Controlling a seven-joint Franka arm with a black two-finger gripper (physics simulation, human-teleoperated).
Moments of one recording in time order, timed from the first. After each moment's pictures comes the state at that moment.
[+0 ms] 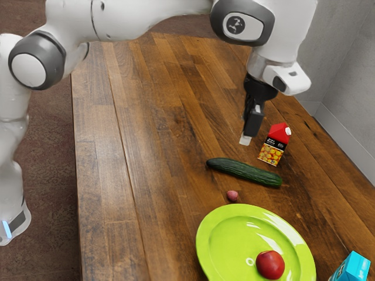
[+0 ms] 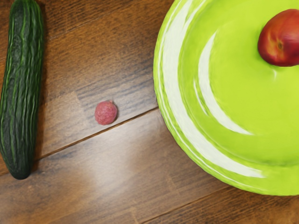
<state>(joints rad) -0.28 0.23 -0.16 -1.08 0.09 1.34 0.00</state>
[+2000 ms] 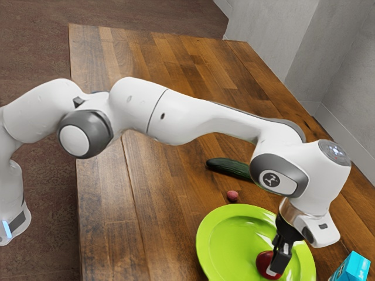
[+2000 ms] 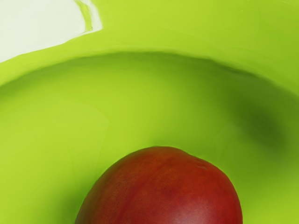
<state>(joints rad) -0.48 0.78 -0.20 -0.84 0.10 1.63 0.00</state>
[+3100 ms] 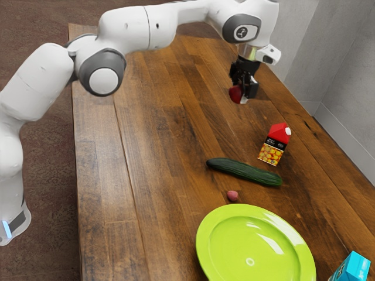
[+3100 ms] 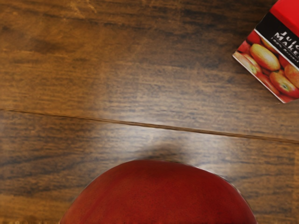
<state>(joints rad) 0.21 0.60 -0.15 -0.85 0.11 1.55 0.01</state>
